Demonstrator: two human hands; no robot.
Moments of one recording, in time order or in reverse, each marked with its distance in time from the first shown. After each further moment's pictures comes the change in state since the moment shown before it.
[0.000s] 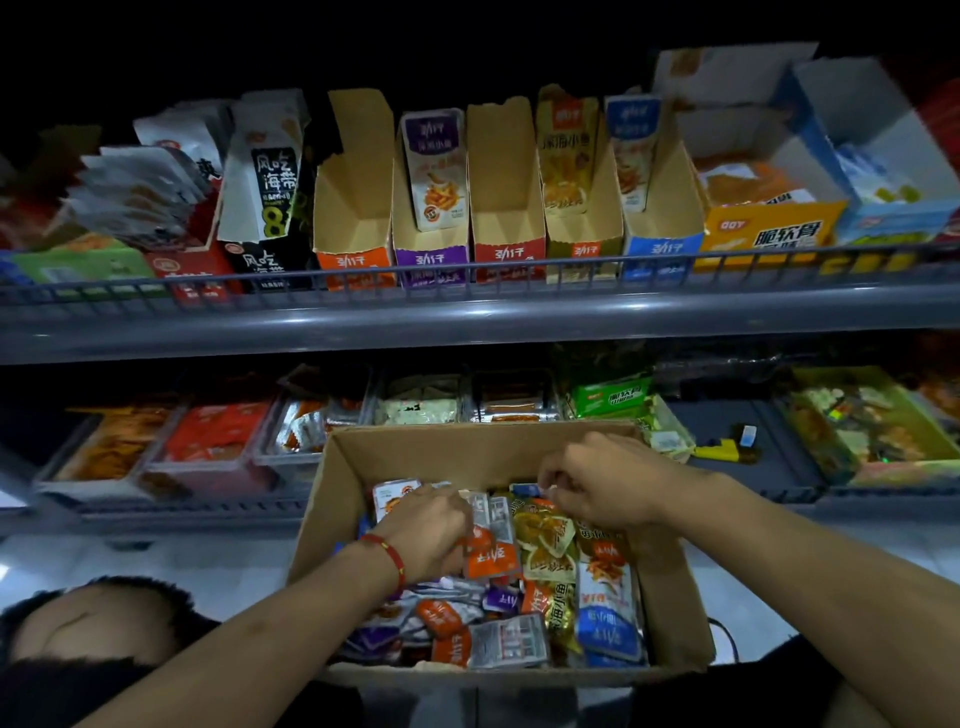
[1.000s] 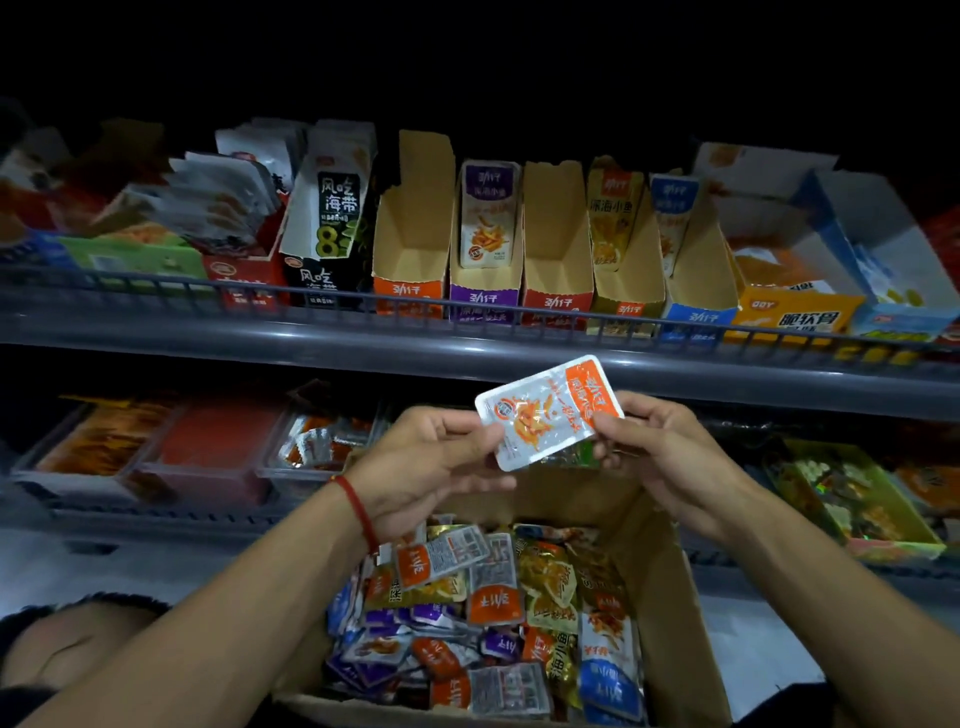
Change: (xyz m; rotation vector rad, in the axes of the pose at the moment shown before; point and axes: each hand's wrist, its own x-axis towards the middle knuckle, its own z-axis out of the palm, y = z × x) left_hand -0.055 0.004 -0.146 -2.042 0.337 -0.150; right_hand -0.015 -0.024 -0.067 1.467 0.402 0.221
